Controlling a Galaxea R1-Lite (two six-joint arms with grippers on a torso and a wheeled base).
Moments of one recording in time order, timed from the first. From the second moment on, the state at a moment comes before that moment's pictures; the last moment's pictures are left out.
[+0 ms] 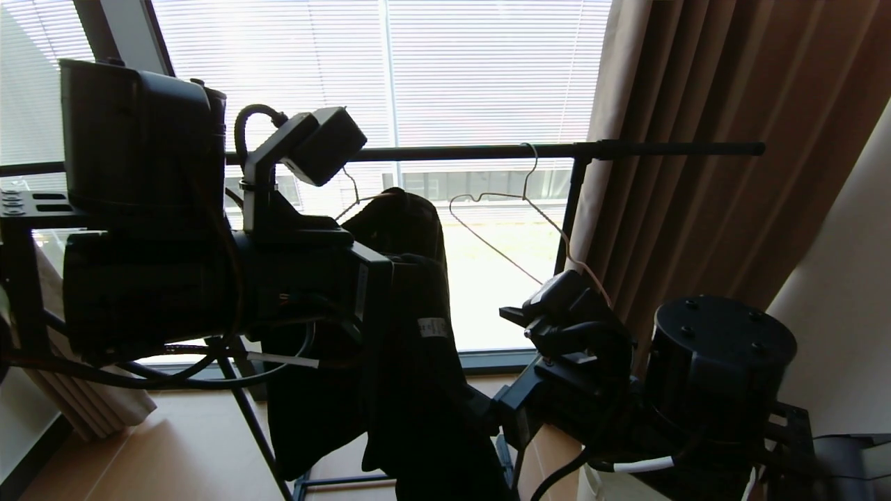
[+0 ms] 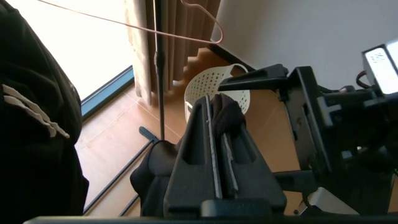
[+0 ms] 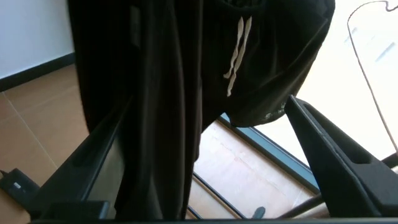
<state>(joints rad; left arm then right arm) -0.67 1.52 -1.08 -0.10 -0.23 -0.03 0.91 1.76 -0.63 -0.93 -0.16 -0.05</state>
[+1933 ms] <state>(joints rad) -0.67 1.48 -0.77 -0.18 -0.42 0.03 0.75 1.66 -0.54 -1.03 -0.17 0.03</state>
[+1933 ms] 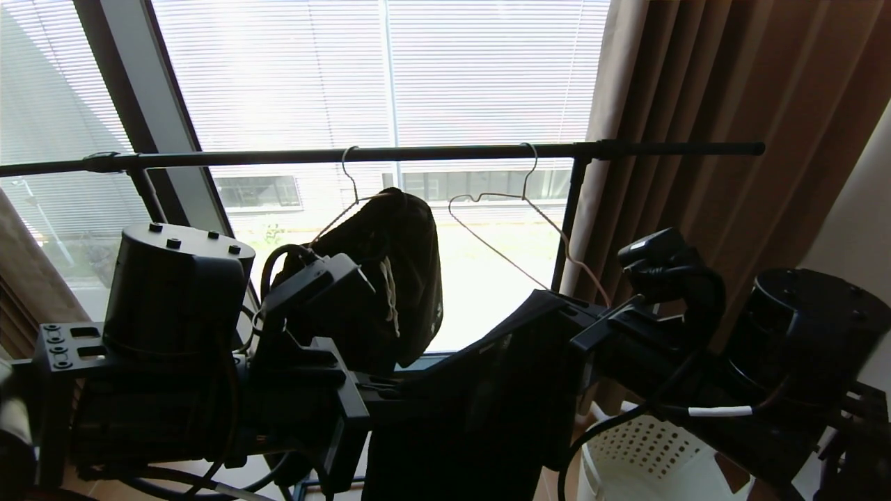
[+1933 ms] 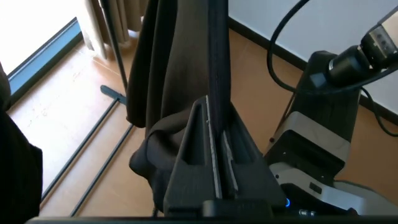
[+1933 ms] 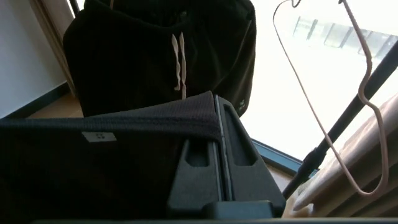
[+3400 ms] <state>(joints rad) -0.60 1.60 -0.73 -0.40 -0.30 0.05 0.50 1.47 -0.48 -0.72 -0.21 -0.06</state>
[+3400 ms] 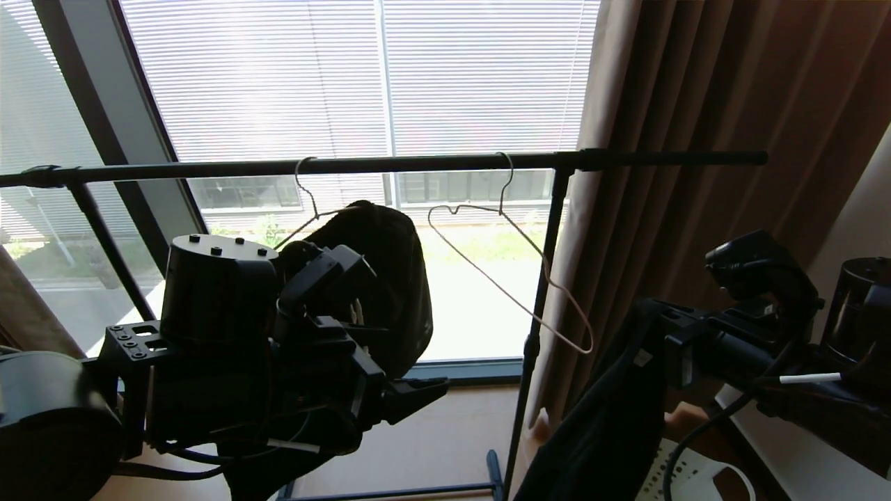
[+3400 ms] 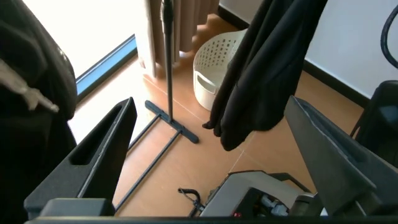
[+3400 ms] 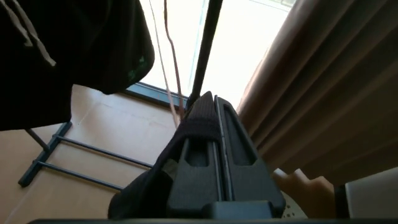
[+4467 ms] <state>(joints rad) -0.79 1.76 -1.03 -0.32 -0.07 0.00 0.50 1.51 -0.48 -0.73 -0.21 -0.06</state>
